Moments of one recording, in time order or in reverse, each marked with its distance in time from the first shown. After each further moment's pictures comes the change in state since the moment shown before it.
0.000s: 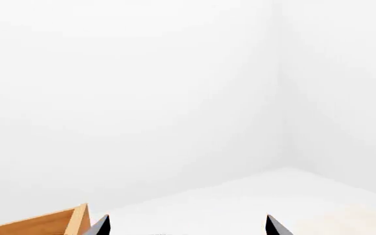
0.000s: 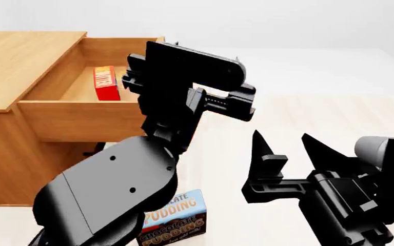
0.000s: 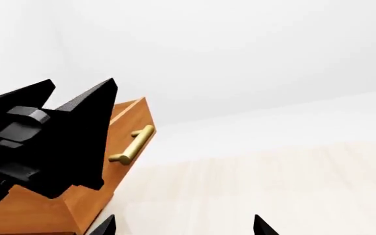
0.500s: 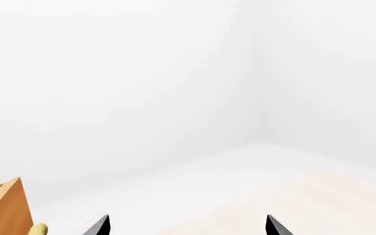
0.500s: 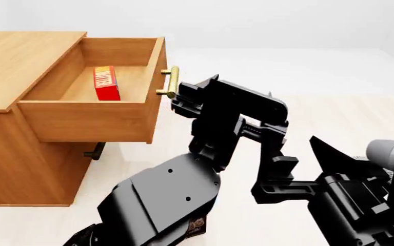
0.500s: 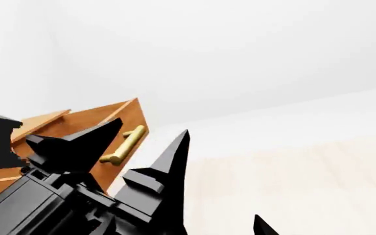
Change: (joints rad) left arm 0.047 0.068 0.233 -0.257 0.089 0.243 0.031; right arm -0.082 0.046 0.052 0.003 -0.023 -0.040 -0.060
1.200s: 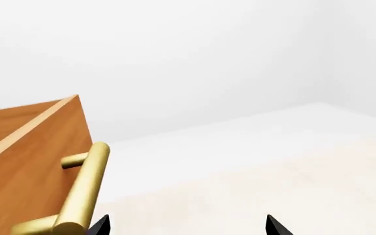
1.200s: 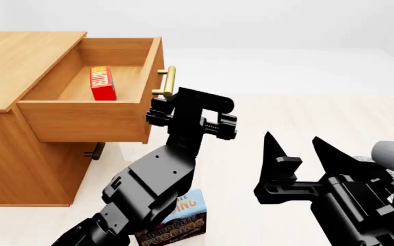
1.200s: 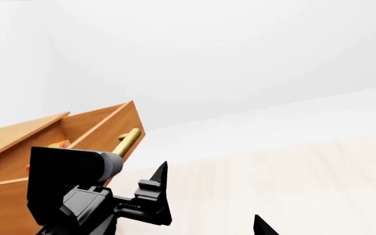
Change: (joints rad) left arm -0.007 -0.050 -0.011 -0.433 0.010 0.231 0.027; right arm -0.024 0.011 0.015 -0.007 -0.005 -0.018 -0.009
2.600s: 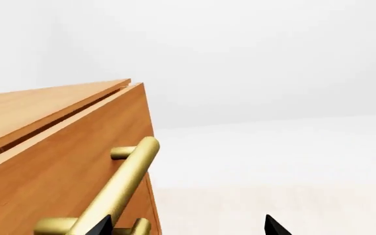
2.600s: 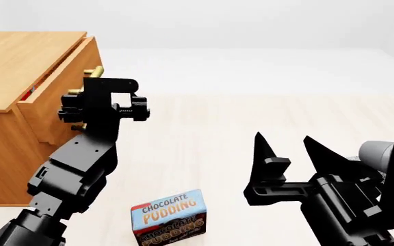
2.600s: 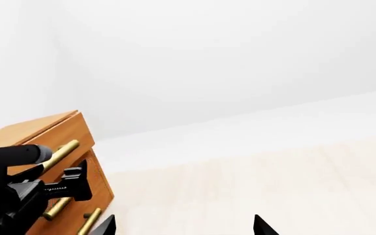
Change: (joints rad) left arm -0.022 -0.274 -0.172 -0.175 -0.029 0.104 0.023; right arm 0.062 -0.048 -0.060 -0.009 -0.003 0.029 0.051
